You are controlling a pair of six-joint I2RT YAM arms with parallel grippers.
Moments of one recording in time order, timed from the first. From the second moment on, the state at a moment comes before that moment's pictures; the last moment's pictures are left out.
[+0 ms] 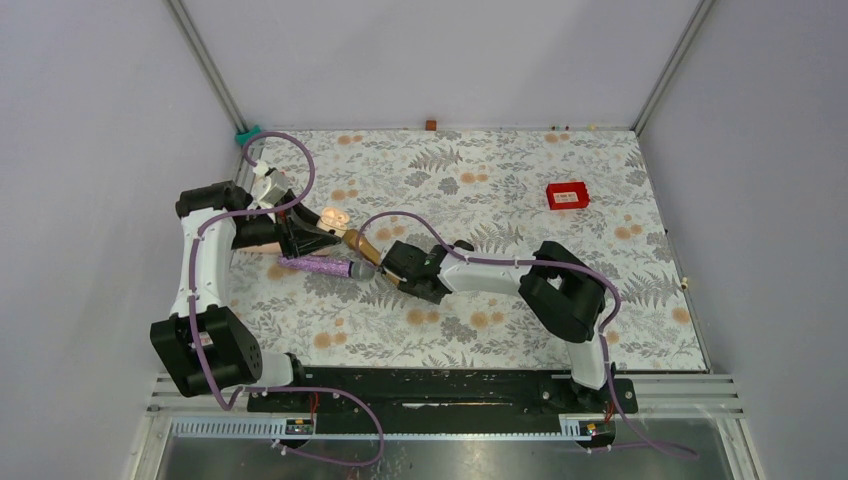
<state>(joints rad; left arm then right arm) 0.26 1.36 1.27 -1.57 1.50 1.44 1.05 1.98 1.32 -0.58 0.40 -0.24</state>
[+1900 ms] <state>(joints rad) -0.04 1.48 1.41 -1.44 1.24 1.14 0.83 1.36 1.33 -0.82 -0.39 -0.29</state>
